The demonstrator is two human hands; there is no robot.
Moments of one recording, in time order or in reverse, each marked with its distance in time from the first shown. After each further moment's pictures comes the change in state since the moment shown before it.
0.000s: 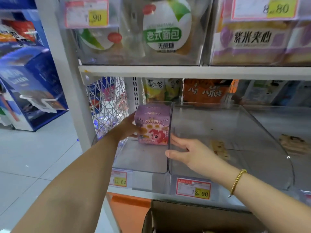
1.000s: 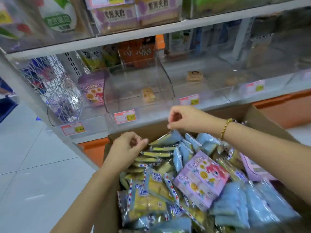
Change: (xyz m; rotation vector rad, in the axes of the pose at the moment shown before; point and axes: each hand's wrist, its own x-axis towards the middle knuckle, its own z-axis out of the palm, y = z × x) left_hand -0.321 0.044 0.180 0.447 -0.094 0.261; right_hand -0.238 0.026 -0.073 -0.124 0.108 0.187
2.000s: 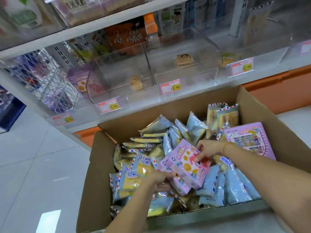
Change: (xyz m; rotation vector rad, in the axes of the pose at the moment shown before) left_hand -0.061 0.006 0.196 -0.543 -0.508 -1.114; right_hand -0.061 0.237 0.061 0.150 -0.475 0.522
